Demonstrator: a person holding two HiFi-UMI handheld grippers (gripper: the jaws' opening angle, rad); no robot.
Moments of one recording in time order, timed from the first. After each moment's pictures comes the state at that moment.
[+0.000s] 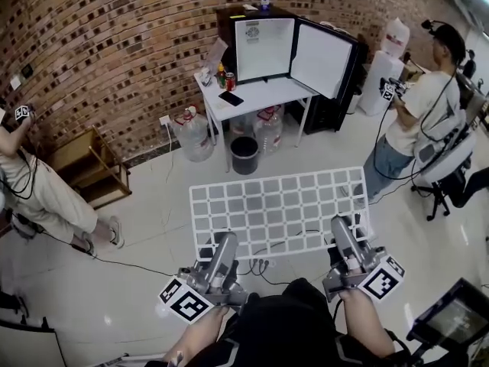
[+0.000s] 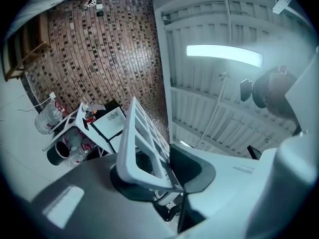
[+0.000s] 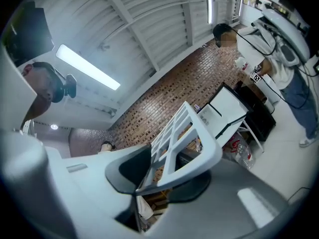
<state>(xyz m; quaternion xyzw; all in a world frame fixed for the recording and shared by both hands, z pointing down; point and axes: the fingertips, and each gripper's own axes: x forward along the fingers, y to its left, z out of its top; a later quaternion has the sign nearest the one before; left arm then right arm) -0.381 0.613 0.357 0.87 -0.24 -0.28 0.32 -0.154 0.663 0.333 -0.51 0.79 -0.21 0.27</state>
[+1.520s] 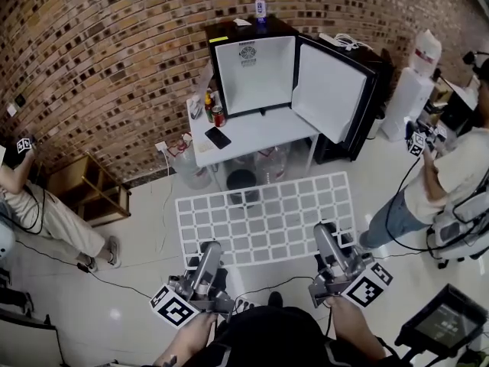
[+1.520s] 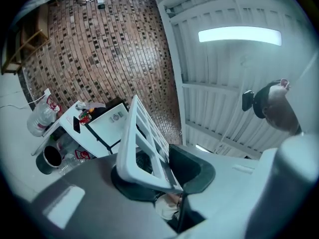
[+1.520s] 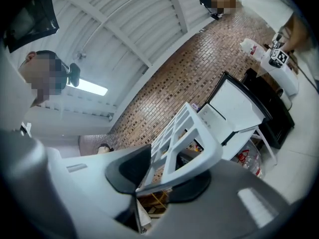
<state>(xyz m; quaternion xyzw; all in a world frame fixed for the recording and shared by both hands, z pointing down) -0.179 0.378 0.355 0.85 -0.30 -0.29 0.32 0.054 0.395 0.339 -0.46 0.81 -0.23 0.27</state>
